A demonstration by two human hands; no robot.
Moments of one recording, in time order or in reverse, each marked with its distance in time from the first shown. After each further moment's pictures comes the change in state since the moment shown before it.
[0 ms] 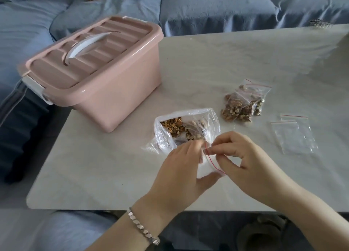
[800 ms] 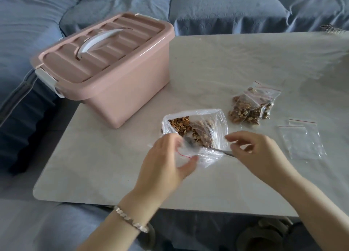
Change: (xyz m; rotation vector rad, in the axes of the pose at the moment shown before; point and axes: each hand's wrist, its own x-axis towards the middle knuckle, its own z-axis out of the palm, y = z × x) left_hand -0.013 -0.043 -0.010 -0.027 0.228 -0.133; right_hand 0.022 0.034 0.001 -0.026 0.128 0.181
